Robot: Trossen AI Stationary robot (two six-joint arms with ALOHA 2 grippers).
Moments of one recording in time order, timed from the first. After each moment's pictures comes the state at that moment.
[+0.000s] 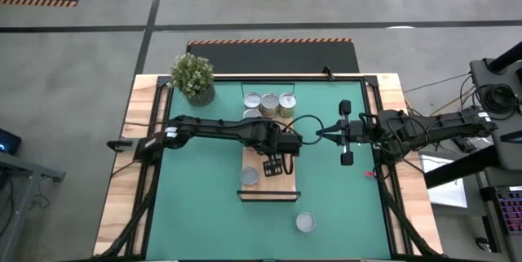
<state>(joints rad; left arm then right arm) -0.11 2.26 2.34 -1.45 -0.22 -0.28 0.13 0.70 0.61 0.05 0.13 -0.23</state>
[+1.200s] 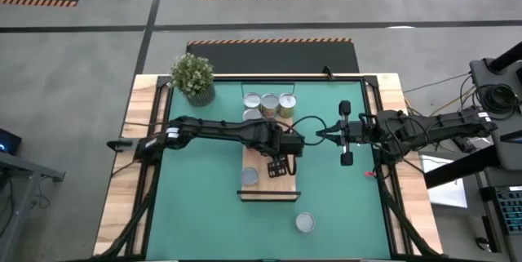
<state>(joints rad) -0.11 2.27 2.33 -1.38 -0.23 -0.27 0.13 0.70 0.61 0.03 0.13 -0.24</state>
